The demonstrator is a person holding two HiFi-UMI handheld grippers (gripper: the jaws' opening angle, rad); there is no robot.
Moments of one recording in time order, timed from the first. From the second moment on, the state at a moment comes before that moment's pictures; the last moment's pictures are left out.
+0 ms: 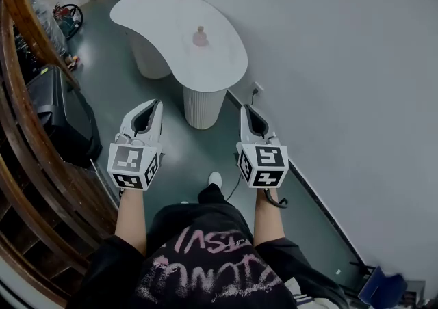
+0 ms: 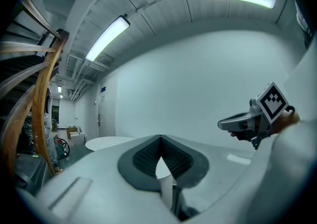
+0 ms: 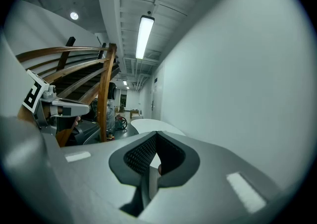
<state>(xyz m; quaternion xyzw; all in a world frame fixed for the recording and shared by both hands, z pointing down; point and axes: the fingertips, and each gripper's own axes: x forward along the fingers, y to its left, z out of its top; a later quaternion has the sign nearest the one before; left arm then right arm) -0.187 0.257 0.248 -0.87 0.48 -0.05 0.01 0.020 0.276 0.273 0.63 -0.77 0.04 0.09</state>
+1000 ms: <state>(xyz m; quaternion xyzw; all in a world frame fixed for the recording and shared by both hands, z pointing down) -0.189 0.232 0.265 -0.88 0.47 -0.07 0.03 0.000 0.235 0.294 0.61 -0.79 0.06 0.08</state>
